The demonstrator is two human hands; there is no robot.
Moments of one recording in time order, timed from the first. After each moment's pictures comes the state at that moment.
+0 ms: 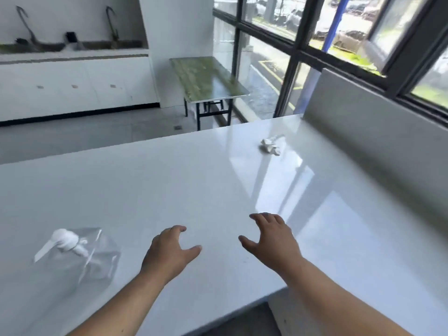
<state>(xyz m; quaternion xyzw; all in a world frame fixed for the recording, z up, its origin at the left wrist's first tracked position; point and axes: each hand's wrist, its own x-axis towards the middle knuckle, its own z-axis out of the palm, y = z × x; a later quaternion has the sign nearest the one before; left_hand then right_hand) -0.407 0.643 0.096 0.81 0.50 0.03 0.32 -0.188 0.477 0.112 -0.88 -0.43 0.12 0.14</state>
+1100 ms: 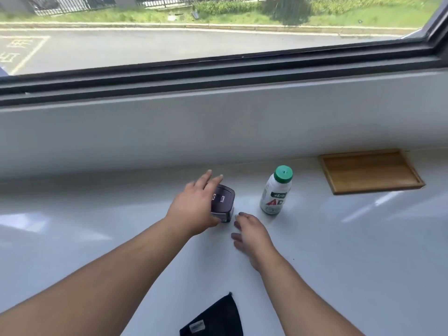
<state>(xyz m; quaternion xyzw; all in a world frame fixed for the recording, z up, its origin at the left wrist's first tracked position) 0.151 -0.162 0.064 0.94 -0.29 -0.17 0.06 0.037 -0.286 -0.016 -0.53 0.44 0.11 0.71</state>
